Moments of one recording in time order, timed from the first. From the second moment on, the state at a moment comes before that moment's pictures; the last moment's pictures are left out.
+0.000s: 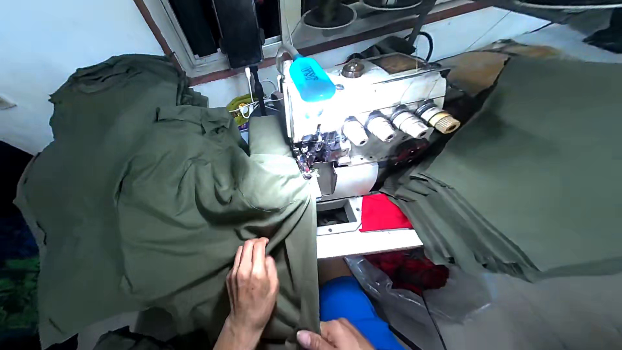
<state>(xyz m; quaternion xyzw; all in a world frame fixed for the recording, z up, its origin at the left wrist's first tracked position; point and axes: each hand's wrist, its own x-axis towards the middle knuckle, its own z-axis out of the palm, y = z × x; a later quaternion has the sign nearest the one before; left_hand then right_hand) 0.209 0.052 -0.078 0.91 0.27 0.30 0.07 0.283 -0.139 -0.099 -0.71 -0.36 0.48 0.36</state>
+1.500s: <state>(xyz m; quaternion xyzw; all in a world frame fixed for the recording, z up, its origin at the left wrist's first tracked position) 0.190 -0.039 -0.005 0.96 0.16 0.20 0.15 0.290 -0.128 -0.039 -0.64 -0.23 0.26 0.69</state>
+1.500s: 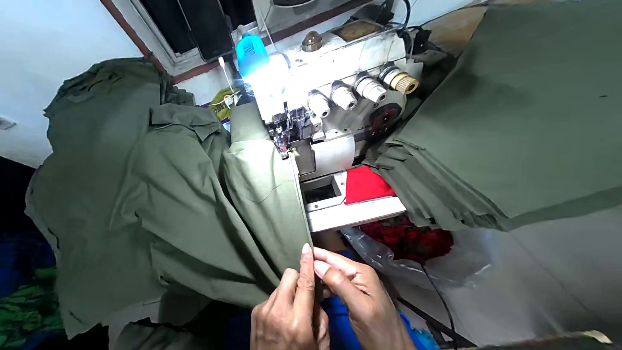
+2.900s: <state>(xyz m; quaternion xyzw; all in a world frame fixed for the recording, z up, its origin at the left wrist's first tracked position) 0.225 0.002 -0.041 0.83 0.27 0.30 0.39 0.307 -0.095 -0.067 -0.55 -0.18 0.30 0.76</state>
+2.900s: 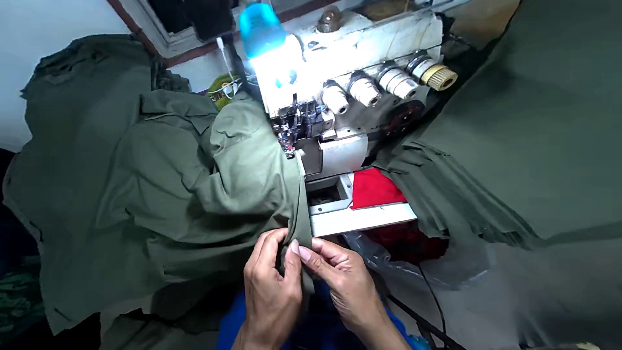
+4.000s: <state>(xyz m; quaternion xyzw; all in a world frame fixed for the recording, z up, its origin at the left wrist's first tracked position) 0.148 -0.023 -0.055 0.91 0.18 0.30 0.23 0.247 -0.158 -0.082 -0.72 -0.19 0.29 0.60</state>
